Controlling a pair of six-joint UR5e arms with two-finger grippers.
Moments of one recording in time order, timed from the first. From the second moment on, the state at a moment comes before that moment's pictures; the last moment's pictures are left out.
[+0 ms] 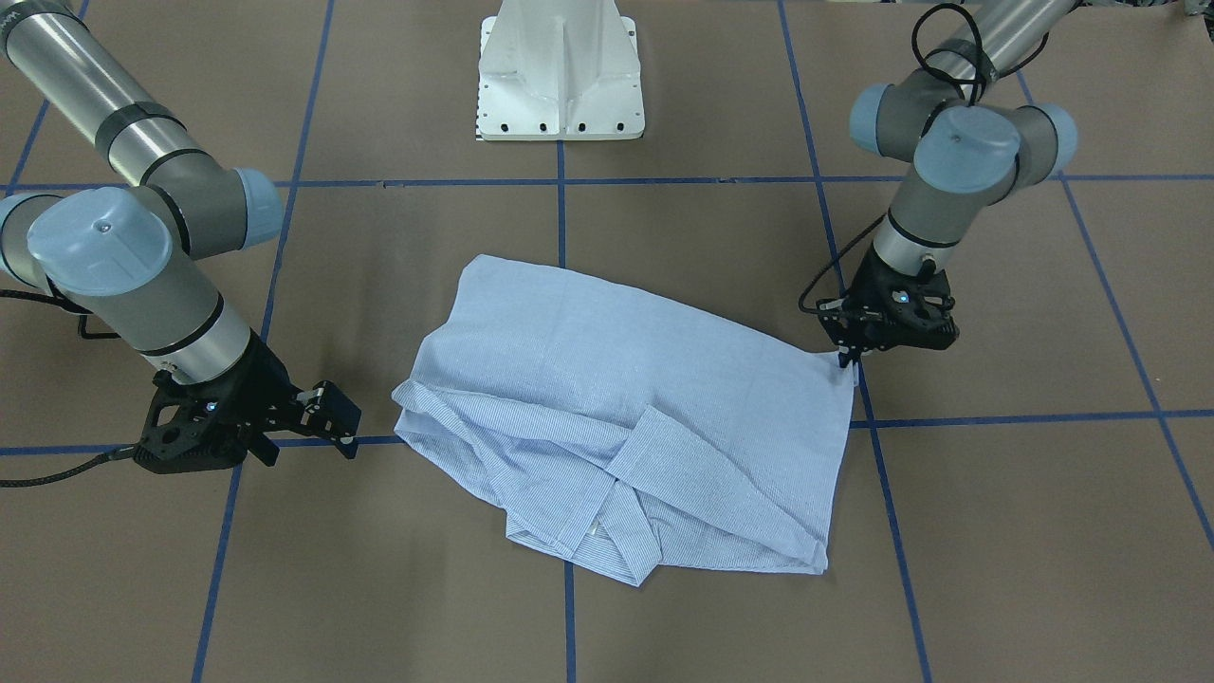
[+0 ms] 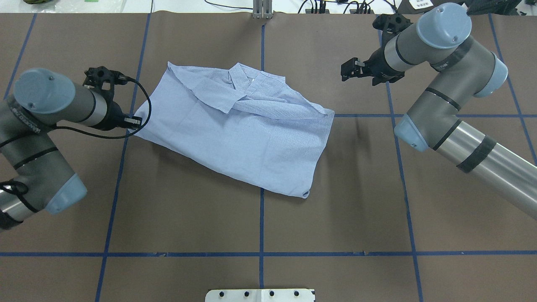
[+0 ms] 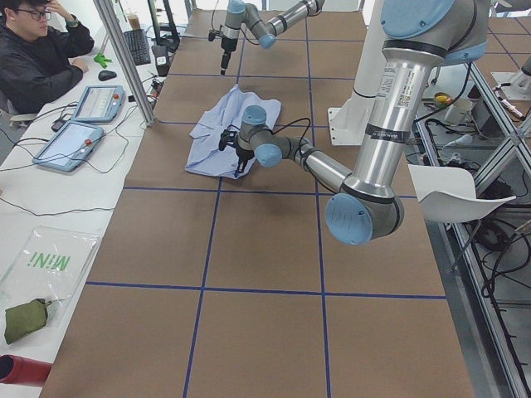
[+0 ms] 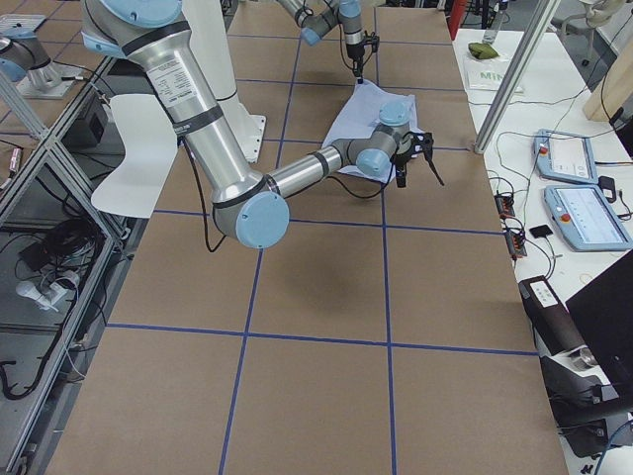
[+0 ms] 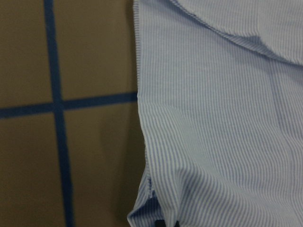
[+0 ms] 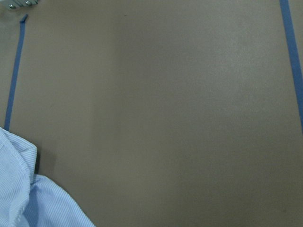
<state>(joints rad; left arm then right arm) -0.81 -1.89 -1.63 -2.01 -1.90 -0.85 0.90 -1.04 1.44 -1.03 2.04 1.09</state>
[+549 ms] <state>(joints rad) -0.93 -2.21 -1.14 -2.16 -1.83 -0.81 0.89 -1.04 1.44 -1.03 2.04 1.09</state>
